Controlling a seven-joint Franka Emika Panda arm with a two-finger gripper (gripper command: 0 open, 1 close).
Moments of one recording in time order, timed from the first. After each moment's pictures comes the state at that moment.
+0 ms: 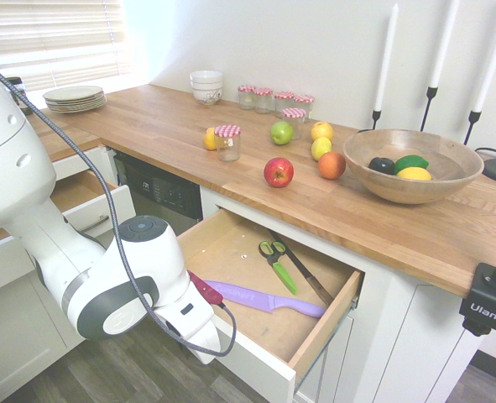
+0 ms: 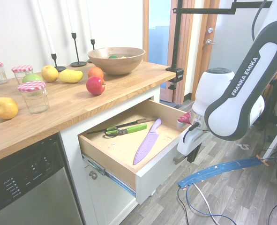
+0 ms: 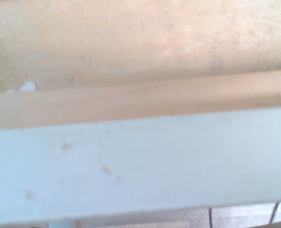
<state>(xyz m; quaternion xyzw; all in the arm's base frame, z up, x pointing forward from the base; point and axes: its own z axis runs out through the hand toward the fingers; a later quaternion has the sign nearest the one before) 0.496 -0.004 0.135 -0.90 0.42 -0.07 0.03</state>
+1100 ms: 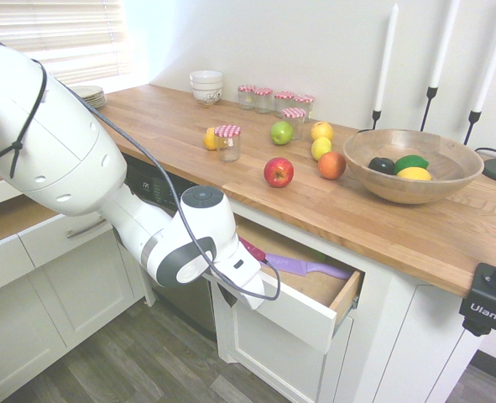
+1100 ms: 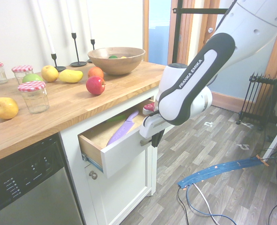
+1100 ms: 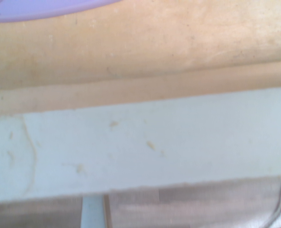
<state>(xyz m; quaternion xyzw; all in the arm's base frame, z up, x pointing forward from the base) 0.649 0.000 0.135 -0.90 0.42 -0.10 0.06</state>
